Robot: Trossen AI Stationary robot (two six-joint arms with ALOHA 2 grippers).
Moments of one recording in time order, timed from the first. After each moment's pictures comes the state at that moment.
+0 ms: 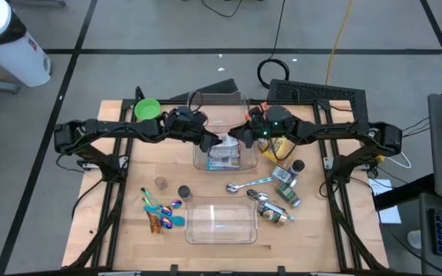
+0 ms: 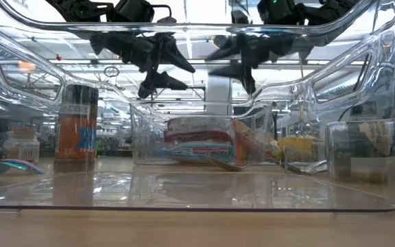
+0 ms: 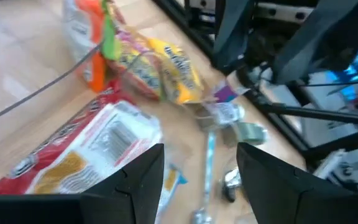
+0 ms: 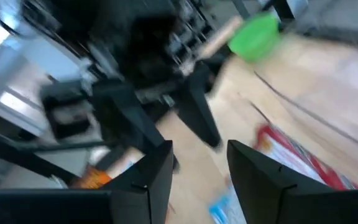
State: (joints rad) left arm 0.33 1.46 0.86 0.15 0.27 -0.60; right arm -0.33 1.46 0.82 0.39 -0.27 0.65
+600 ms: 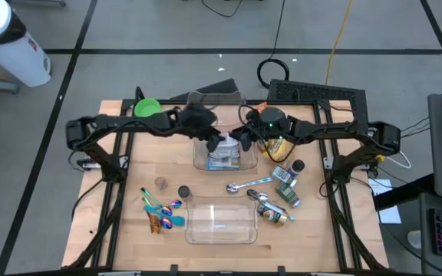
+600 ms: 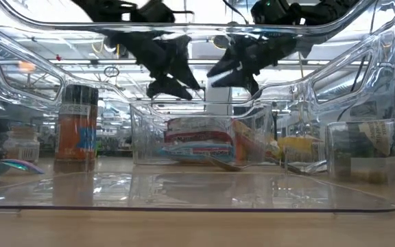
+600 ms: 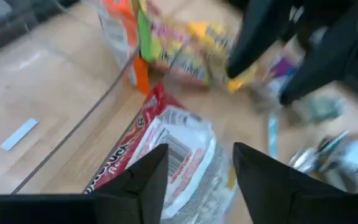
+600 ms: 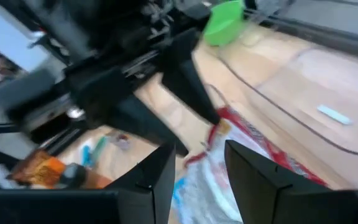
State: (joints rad) left arm 0.33 1.62 1.12 -0.18 0.16 -0.33; right arm -0.33 1.47 0.86 0.23 -0.15 0.54
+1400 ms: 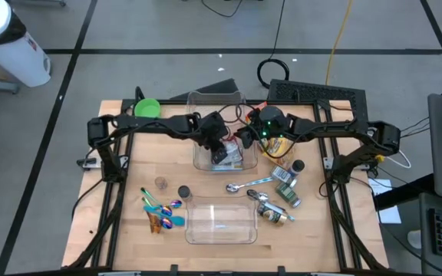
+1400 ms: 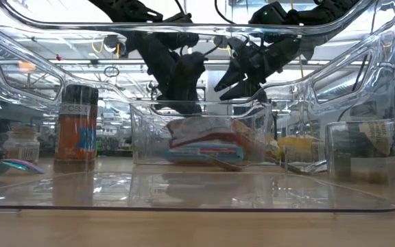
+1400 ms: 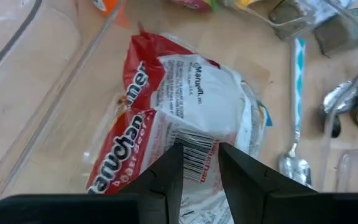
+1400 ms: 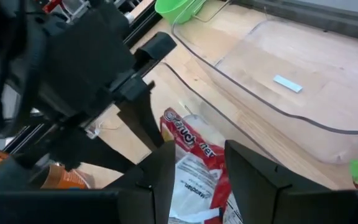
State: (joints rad) left arm 0.27 1.79 1.27 -0.40 0.18 -0.26; right arm -0.36 1.47 0.86 0.13 -0.13 0.56
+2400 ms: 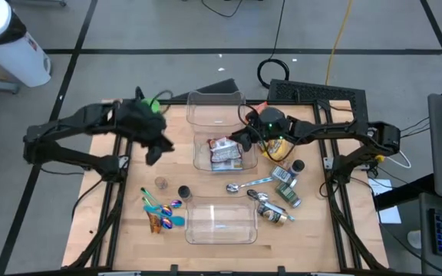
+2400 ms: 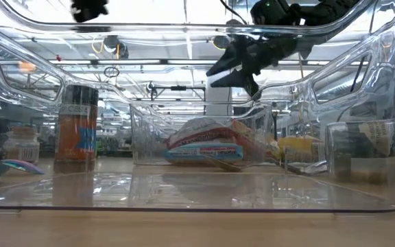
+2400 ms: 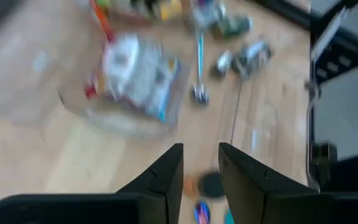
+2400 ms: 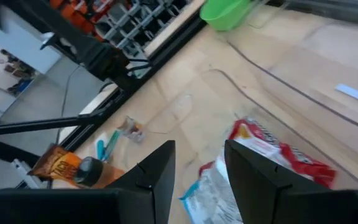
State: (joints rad) left arm 0.14 1.04 1.26 -1.02 0.18 -0.32; right arm -0.31 1.47 0.86 0.26 -0.21 0.61
